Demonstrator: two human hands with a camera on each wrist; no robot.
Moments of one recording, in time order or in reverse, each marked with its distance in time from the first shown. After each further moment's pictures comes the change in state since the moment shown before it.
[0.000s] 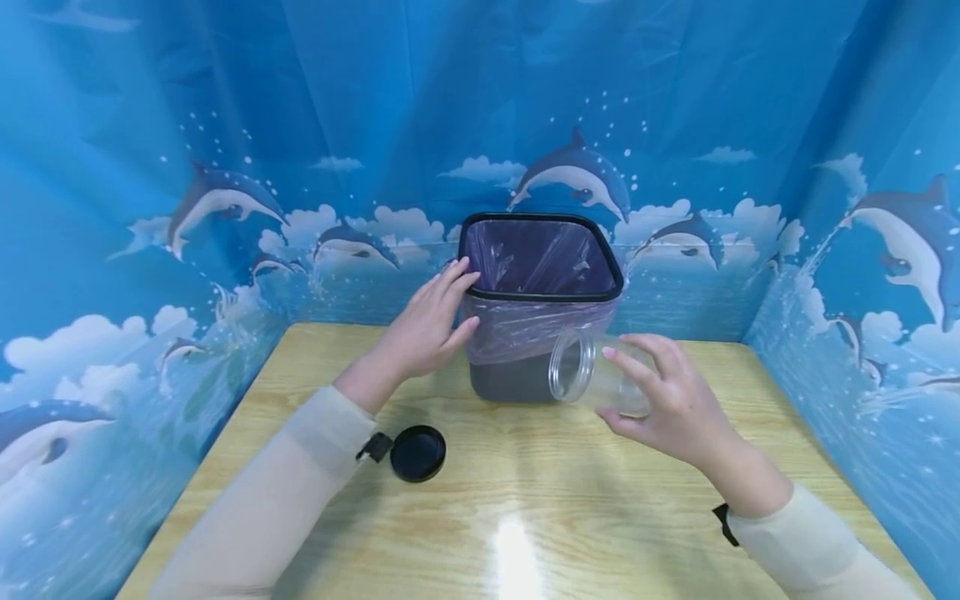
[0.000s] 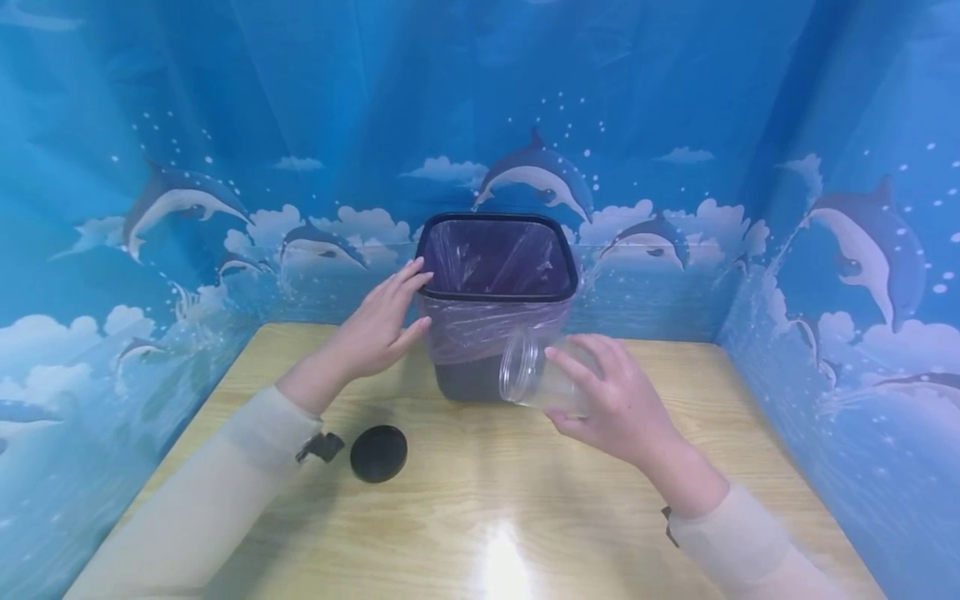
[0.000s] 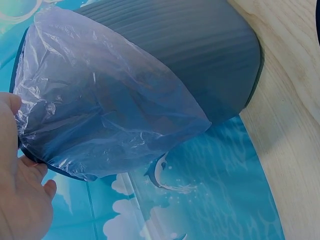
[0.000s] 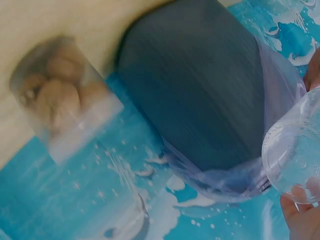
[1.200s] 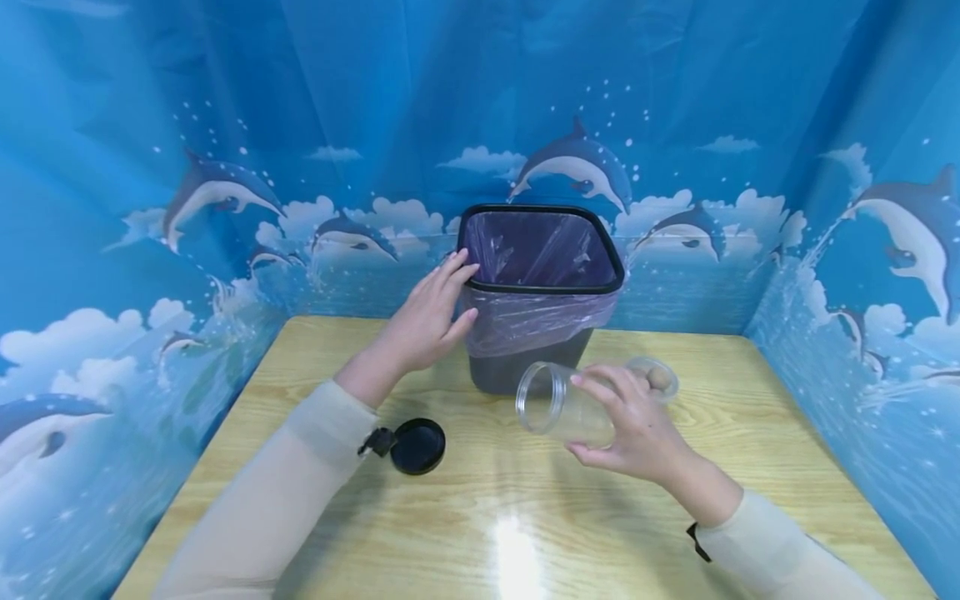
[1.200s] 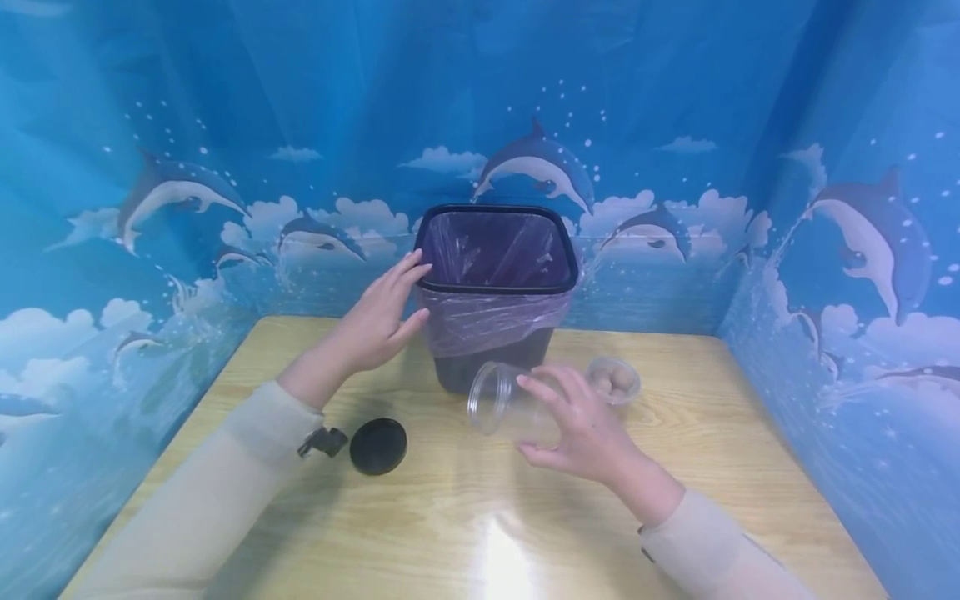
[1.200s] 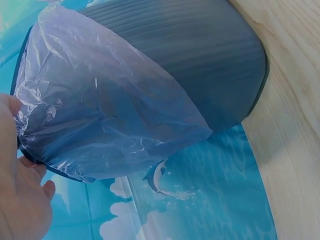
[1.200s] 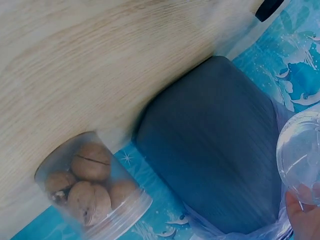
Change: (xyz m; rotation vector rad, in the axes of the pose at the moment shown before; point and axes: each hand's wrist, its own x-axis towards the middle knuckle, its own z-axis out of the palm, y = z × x) left_hand 0.002 -0.001 0.004 -0.026 0.022 -0.015; right_hand -0.028 -0.024 0.047 0.140 -0.033 0.036
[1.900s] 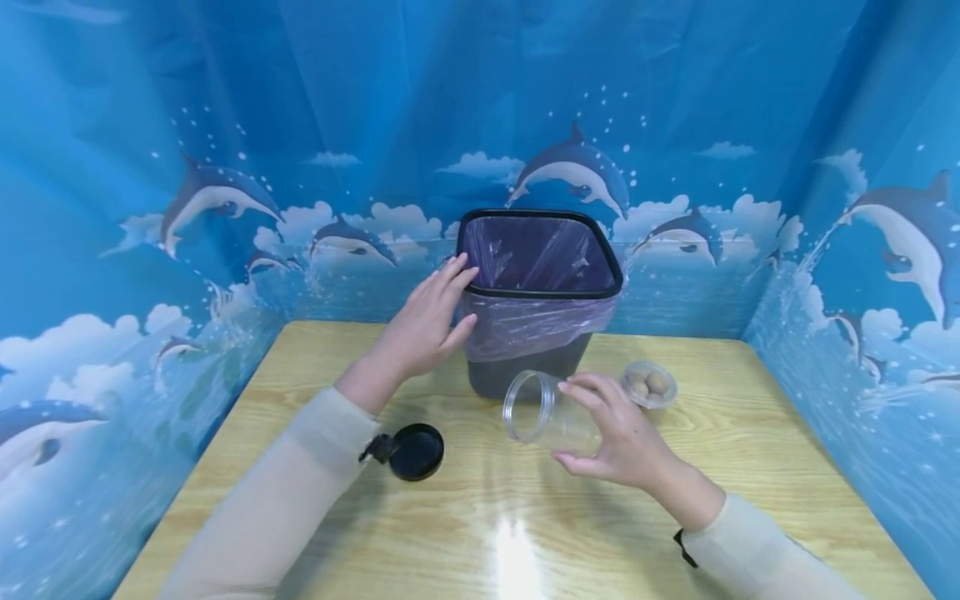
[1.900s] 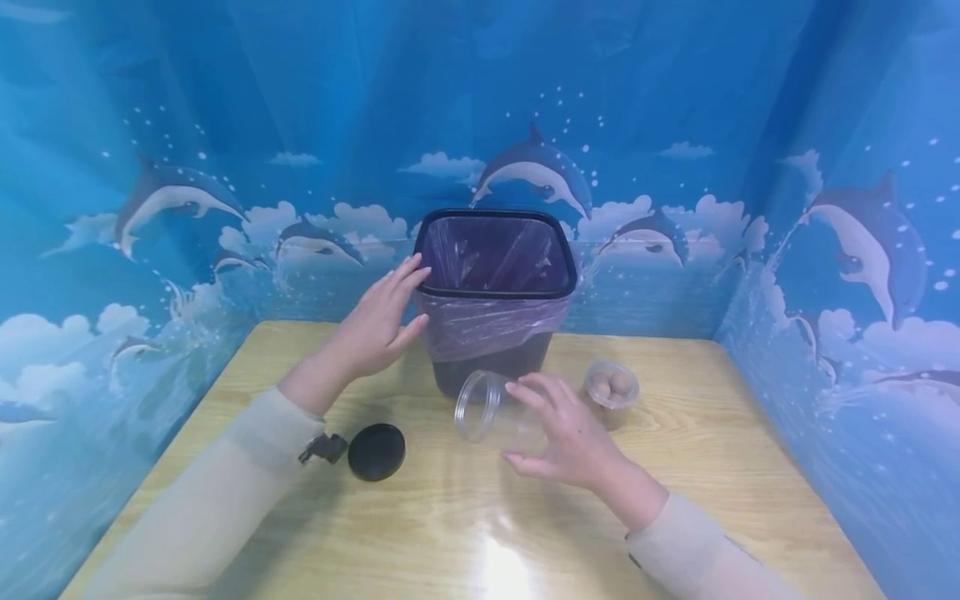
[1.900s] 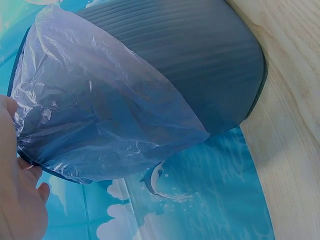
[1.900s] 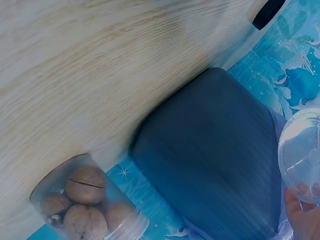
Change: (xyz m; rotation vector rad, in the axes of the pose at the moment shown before) left_hand -0.001 -0.001 0.003 0.049 0.040 0.026; right_hand -0.001 -0.004 0.014 0.039 -0.010 0.013
